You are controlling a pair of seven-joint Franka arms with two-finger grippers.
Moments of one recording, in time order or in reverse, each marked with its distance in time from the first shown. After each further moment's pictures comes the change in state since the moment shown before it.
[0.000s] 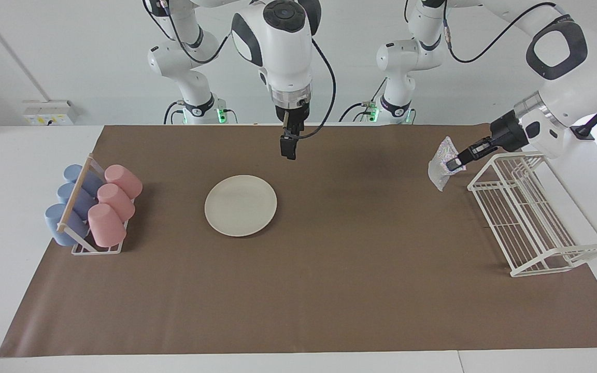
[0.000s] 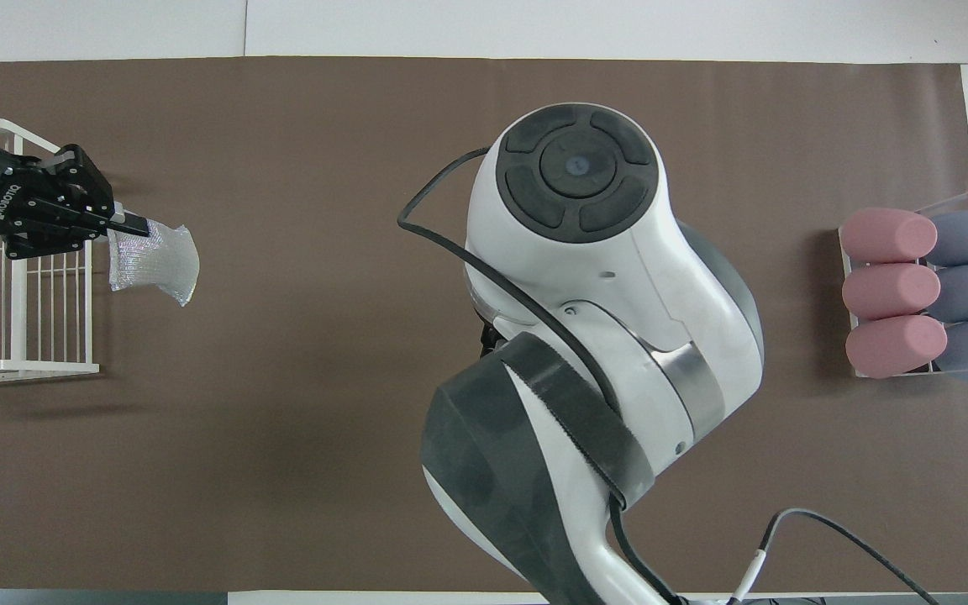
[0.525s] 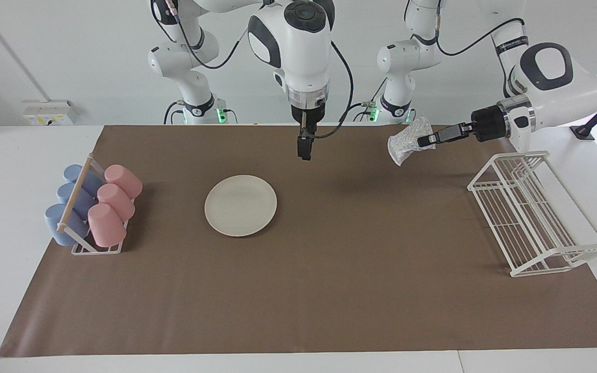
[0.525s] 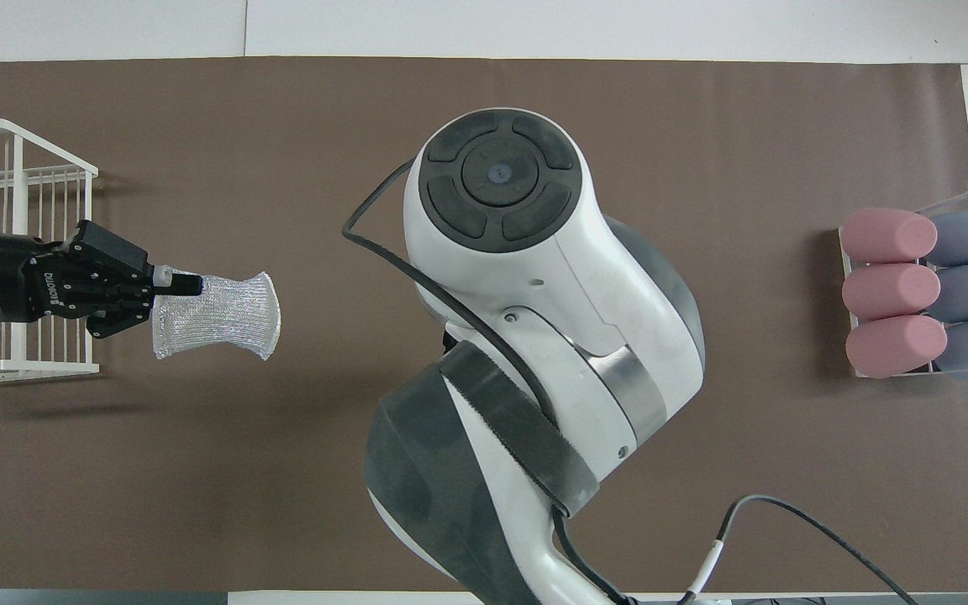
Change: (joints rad) left arm 0.081 -0.197 -0.002 -0.488 -0.555 -0.009 0.244; right arm 0.047 0.063 0.001 0.107 -0.005 -0.015 0.000
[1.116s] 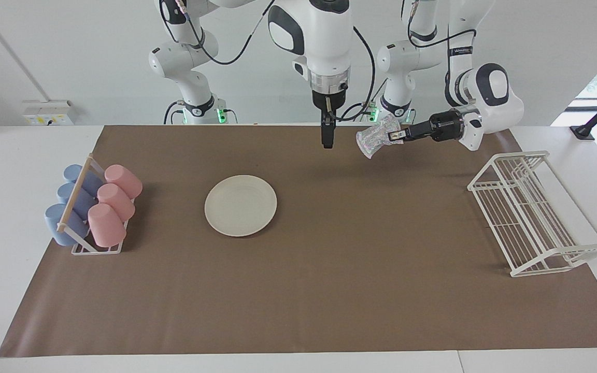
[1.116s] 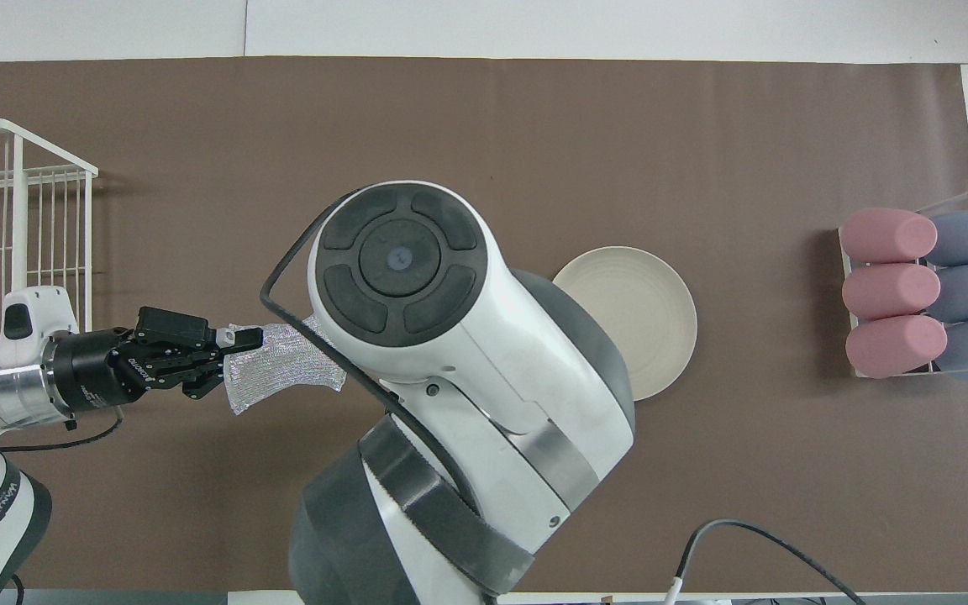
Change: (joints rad) left arm -0.035 -0.158 -0.015 -0.412 -0.351 0.097 0.283; right arm 0.096 0.004 0.002 0.012 0.002 0.039 0.000
